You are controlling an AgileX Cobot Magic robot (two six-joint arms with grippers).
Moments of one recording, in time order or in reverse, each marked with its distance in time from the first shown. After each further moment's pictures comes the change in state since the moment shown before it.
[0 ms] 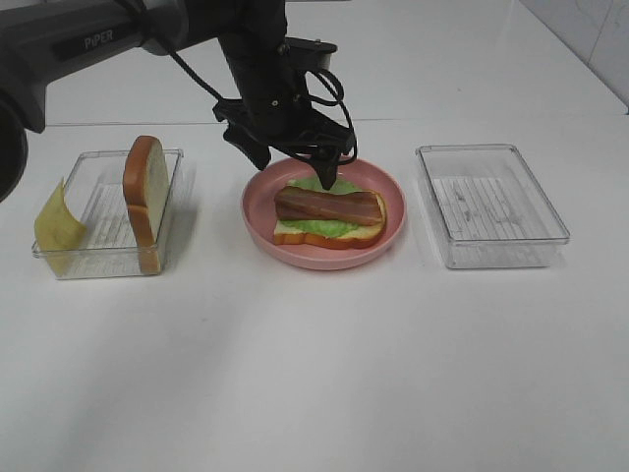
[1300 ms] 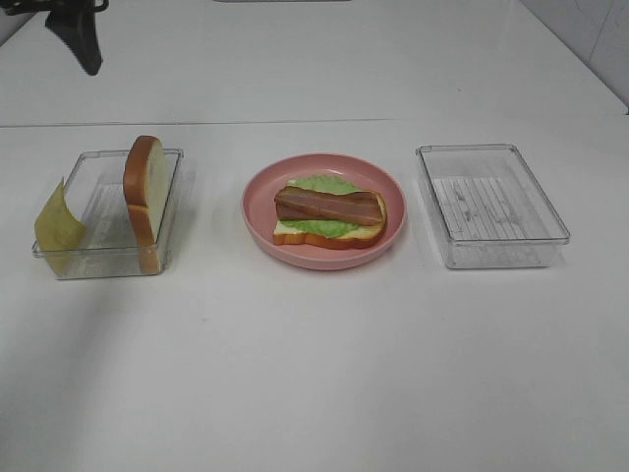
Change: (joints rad) left arm 0.398 -0.619 0.506 0.018 0.093 -0.057; right arm 0.000 0.000 0.000 0.001 0.000 0.000
